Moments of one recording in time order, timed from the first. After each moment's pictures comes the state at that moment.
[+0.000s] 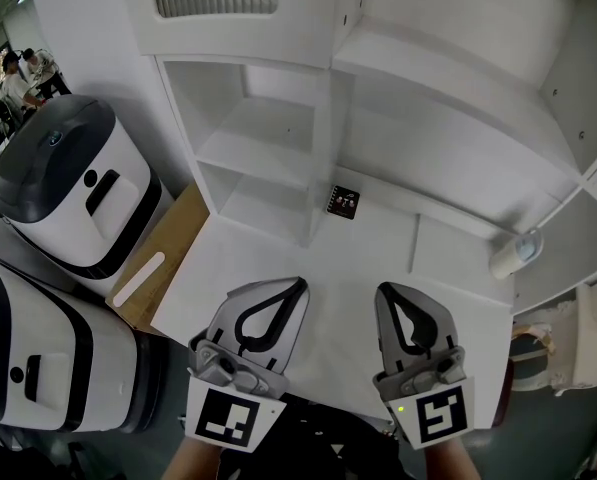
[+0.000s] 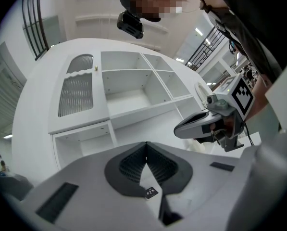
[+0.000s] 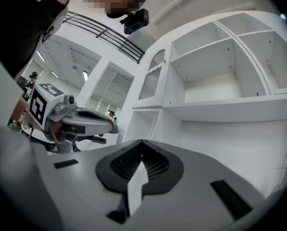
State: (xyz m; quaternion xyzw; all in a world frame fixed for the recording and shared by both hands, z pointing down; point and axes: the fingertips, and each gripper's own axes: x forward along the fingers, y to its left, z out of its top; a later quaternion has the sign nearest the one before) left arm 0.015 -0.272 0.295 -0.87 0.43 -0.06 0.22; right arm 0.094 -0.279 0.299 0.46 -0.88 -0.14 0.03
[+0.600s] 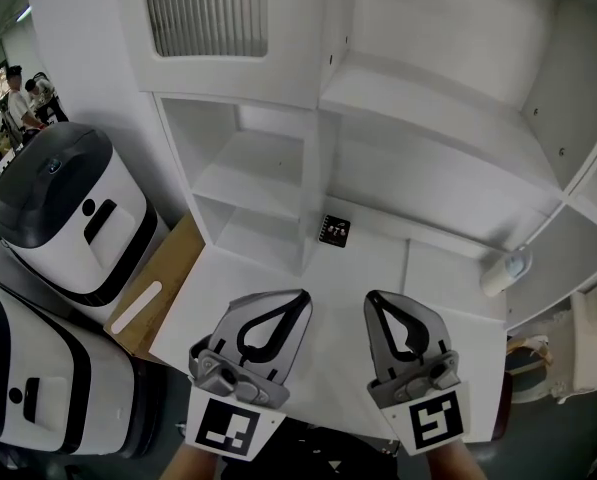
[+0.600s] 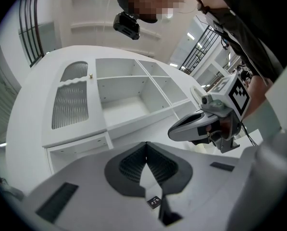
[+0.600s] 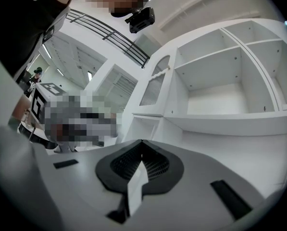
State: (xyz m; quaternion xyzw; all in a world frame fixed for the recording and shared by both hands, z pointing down) left arm 0.025 -0.277 0.268 -0.87 0.41 -0.04 0.26; right arm 0.086 -0.285 0.270 0.45 -0.88 -0.18 0.03
